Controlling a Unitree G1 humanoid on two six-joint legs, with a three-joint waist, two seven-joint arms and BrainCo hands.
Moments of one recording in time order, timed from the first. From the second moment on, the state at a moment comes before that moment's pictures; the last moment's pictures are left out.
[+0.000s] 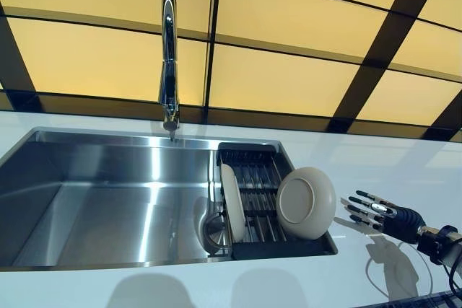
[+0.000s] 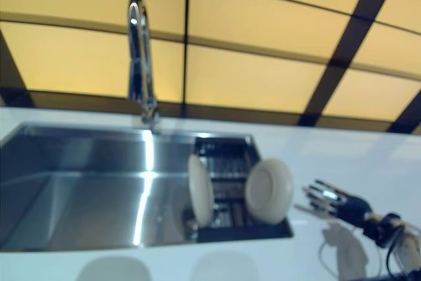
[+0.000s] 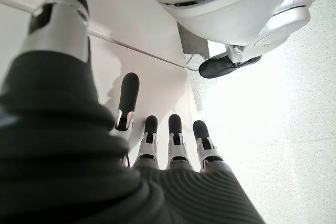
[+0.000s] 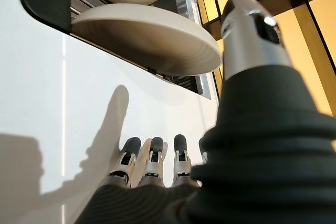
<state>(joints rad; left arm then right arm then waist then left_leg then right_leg) 0.11 0.37 -0.15 1.21 -0.10 -0.14 -0.04 -0.09 -0.89 -0.18 0.43 0.84 0.49 0.73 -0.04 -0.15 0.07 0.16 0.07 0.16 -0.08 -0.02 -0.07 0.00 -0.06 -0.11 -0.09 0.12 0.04</state>
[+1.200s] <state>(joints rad) 0.11 0.36 -0.16 1.22 -0.10 -0.16 -0.04 -0.04 -0.76 -0.18 0.07 0.87 0.50 0.18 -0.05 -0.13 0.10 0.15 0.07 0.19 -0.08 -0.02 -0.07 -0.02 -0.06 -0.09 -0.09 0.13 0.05</state>
